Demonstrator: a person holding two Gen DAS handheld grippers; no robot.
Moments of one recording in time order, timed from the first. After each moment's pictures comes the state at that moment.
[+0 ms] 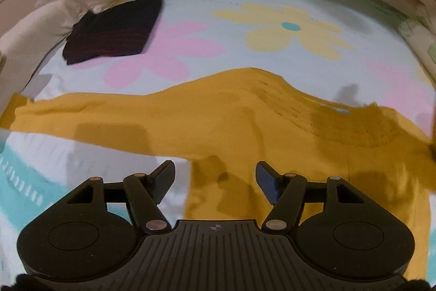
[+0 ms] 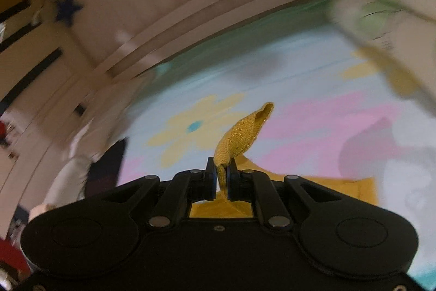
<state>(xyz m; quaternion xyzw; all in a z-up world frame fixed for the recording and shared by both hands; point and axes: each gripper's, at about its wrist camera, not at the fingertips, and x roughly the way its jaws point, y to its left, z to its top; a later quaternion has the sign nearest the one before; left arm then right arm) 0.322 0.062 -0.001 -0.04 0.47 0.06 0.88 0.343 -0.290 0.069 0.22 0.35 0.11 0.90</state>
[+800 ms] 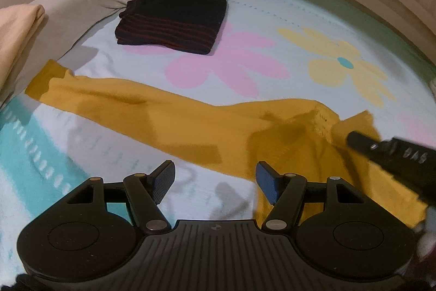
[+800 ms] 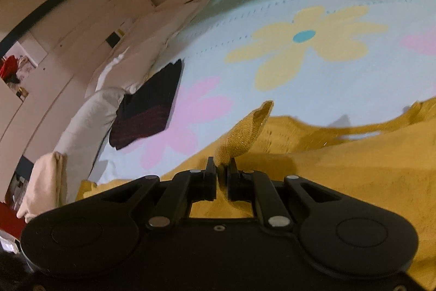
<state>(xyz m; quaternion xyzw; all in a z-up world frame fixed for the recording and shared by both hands) 0.325 0.140 0.006 -0.12 0.46 0.13 0.87 0.386 -0.081 -0.034 0.20 0.41 0.19 0.87</state>
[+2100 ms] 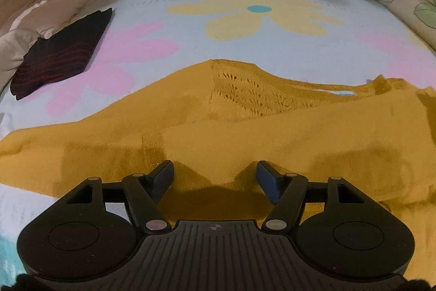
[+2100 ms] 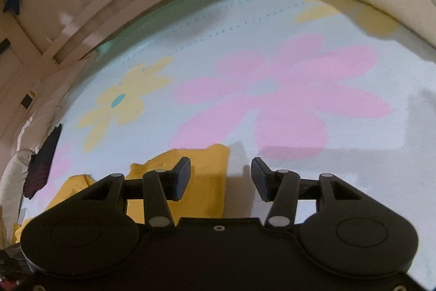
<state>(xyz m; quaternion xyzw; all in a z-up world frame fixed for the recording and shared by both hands) 0.359 0.023 -0.069 0.04 0.44 0.00 0.90 0.377 -0.363 -0.057 0.22 0.40 0.01 0.89</state>
